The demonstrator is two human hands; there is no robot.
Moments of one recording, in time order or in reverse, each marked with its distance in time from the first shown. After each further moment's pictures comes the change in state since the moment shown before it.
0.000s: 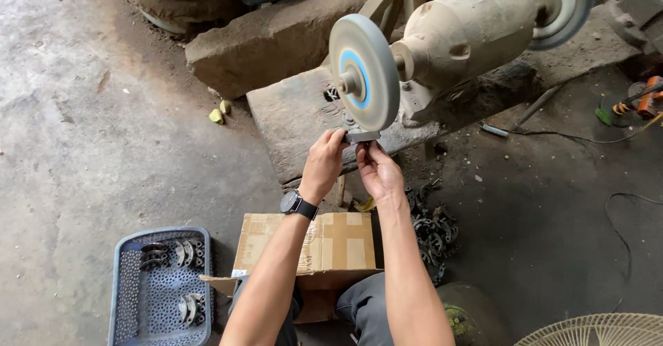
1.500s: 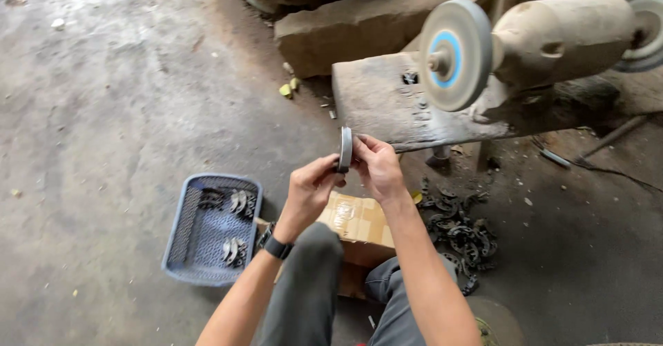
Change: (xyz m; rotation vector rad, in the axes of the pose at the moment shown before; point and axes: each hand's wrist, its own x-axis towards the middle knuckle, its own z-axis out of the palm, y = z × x) left_hand -0.134 0.071 -0.175 -0.372 0.107 -0.283; right_hand -0.141 0.119 0.121 -0.564 -0.566 0.124
